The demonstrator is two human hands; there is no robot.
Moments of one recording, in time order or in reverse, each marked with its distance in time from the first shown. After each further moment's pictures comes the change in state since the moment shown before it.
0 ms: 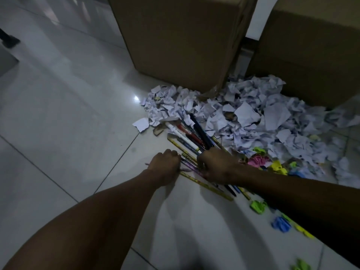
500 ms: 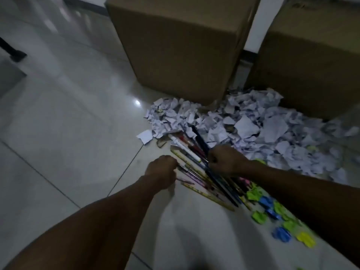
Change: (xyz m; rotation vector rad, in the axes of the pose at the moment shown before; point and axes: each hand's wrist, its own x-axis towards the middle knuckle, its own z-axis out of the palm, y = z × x) left_hand 0.002 -0.018 -0.037 -0.199 -0.092 -0.174; right_hand 0.011 0.024 -0.049 0.136 -0.021 0.099
